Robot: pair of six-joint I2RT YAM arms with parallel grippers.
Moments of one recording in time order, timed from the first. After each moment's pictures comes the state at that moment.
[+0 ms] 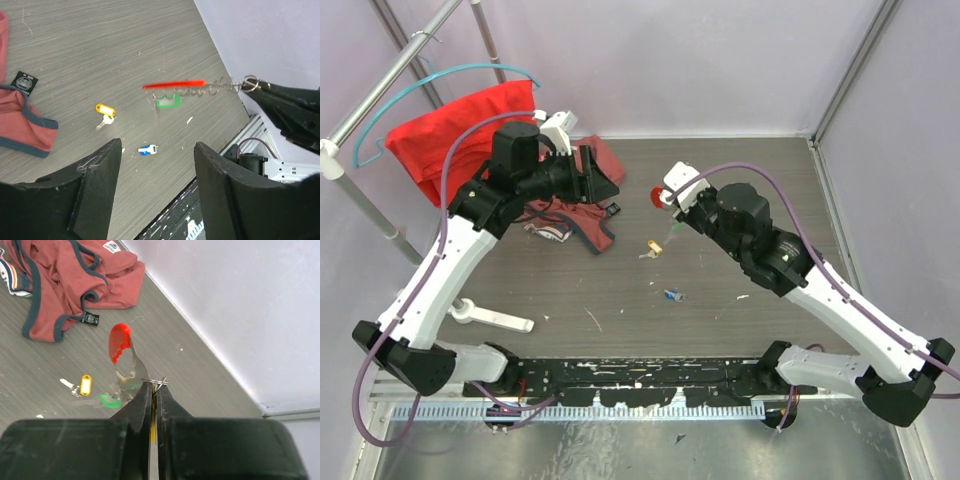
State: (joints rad) left arm -0.51 1.33 1.56 -0.65 0.36 -0.46; right arm 0.81 1.06 1.21 -0.40 0.27 -0.45
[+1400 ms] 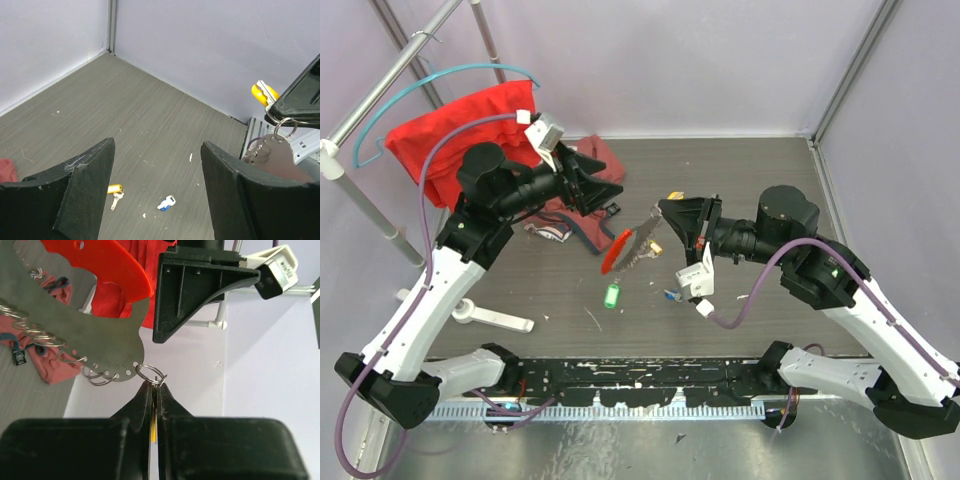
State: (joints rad) left arm -0.50 1.13 1.31 -0.13 0.60 -0.23; right arm 0.82 0.96 1.35 -0.54 -0.42 -1.57
